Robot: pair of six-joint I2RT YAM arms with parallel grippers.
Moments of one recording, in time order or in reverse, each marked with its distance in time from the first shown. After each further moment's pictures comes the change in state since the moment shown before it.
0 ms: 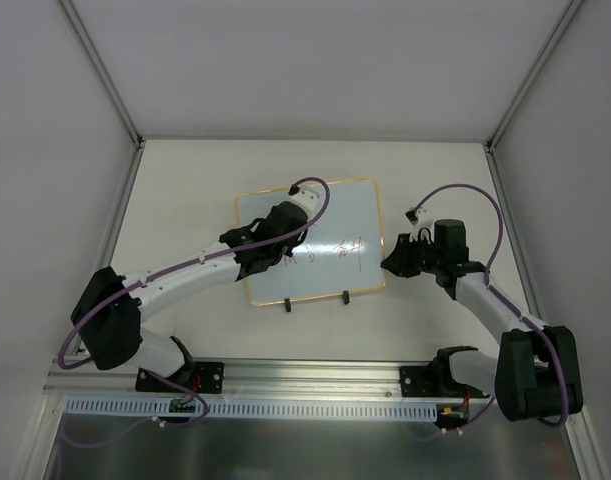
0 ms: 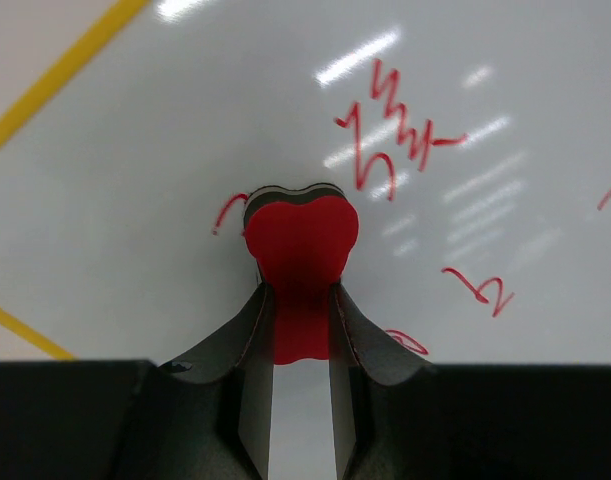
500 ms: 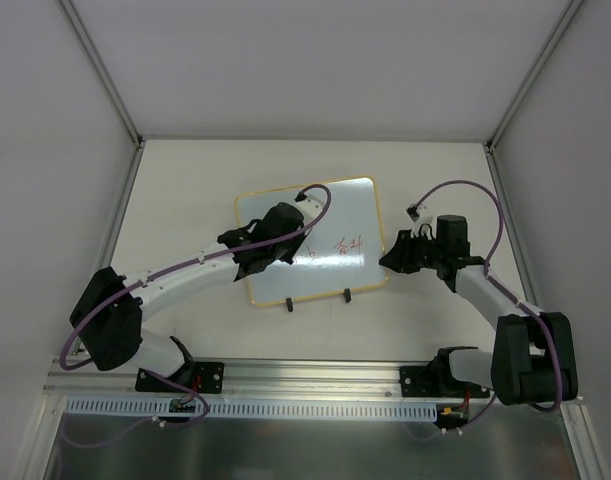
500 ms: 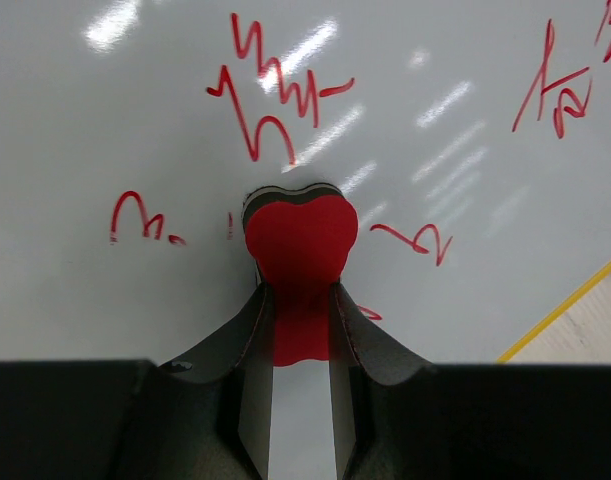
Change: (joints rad) left arm 0.046 -0.010 -0.026 0.010 0.219 0.081; right arm -0.041 0.076 0.035 0.018 -0.085 -0.011
